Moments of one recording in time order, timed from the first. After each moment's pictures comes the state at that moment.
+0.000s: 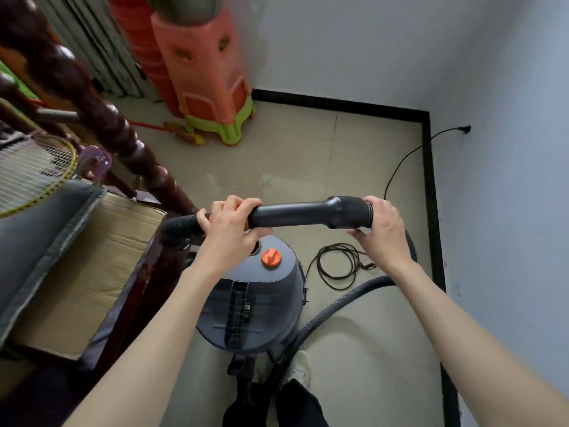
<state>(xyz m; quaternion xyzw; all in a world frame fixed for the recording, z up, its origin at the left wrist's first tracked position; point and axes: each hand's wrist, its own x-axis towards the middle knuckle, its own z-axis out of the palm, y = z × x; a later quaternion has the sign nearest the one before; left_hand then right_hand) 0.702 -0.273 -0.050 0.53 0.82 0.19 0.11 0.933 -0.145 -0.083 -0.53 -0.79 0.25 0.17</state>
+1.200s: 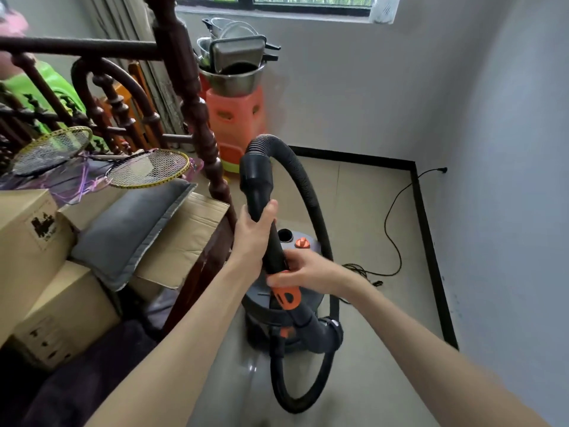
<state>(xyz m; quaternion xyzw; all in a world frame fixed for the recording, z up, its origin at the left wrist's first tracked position) 0.752 -0.467 0.057 0.21 0.66 0.64 0.32 0.874 -0.428 0.046 -0.29 -0.75 0.60 -0.01</state>
